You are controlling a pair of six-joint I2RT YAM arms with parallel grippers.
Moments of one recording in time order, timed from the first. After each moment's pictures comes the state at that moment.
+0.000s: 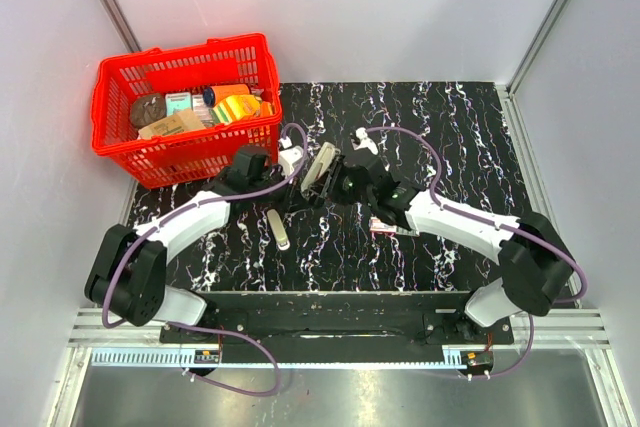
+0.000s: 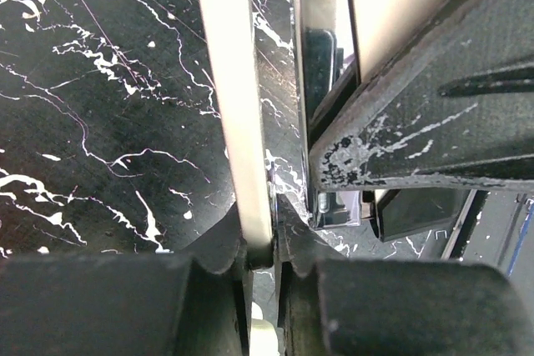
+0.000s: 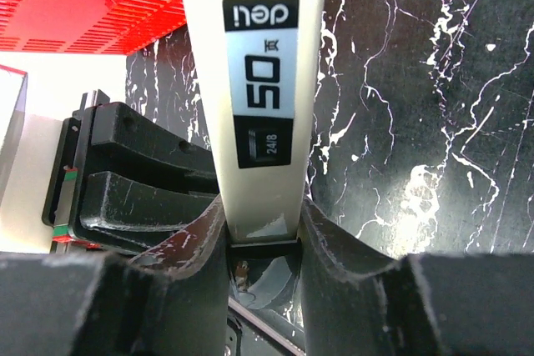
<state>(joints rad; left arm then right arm) -0.44 1.40 0.80 -0.10 0.64 0.06 0.82 1.51 1.02 -0.02 0.06 0.97</state>
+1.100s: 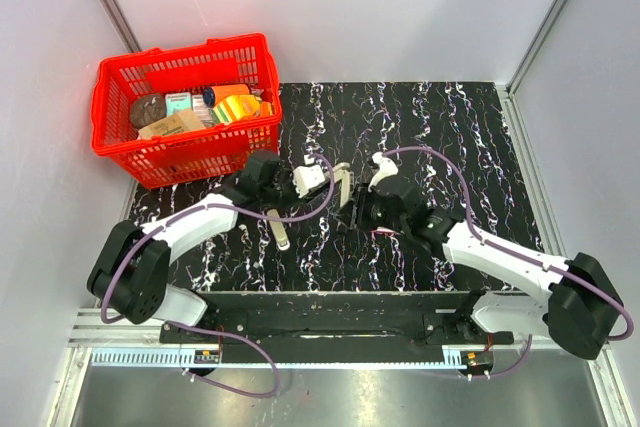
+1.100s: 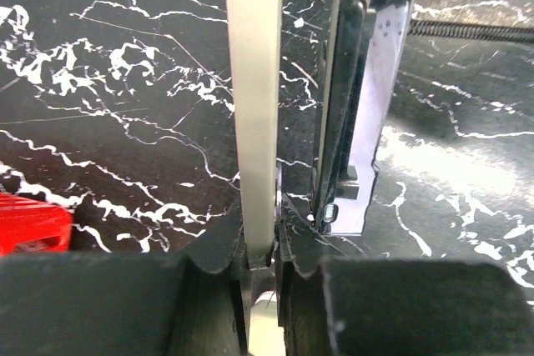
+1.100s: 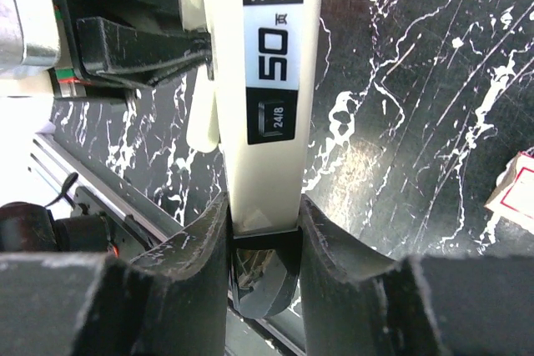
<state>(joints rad) -0.52 1.42 0.81 -0.09 0.39 0.54 0.83 1.20 0.74 -0.05 0.00 0.74</state>
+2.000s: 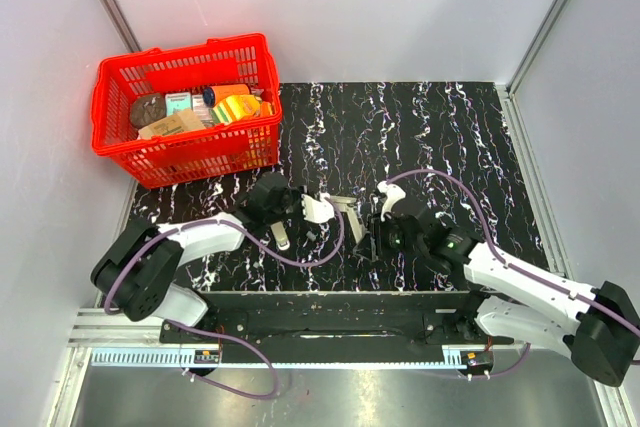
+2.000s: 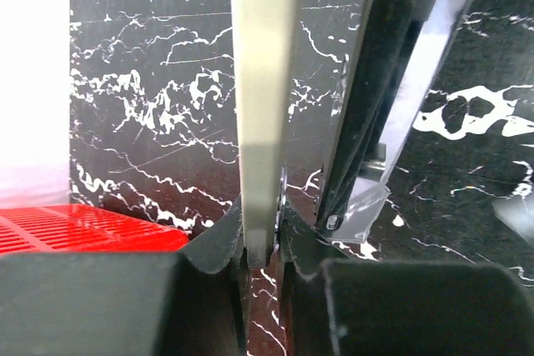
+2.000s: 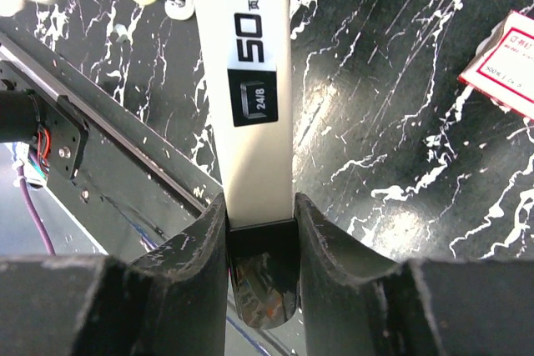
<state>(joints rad) -0.63 1.43 0.61 0.26 0.15 0.96 0.83 0.99 0.58 -0.25 -0.13 0.60</state>
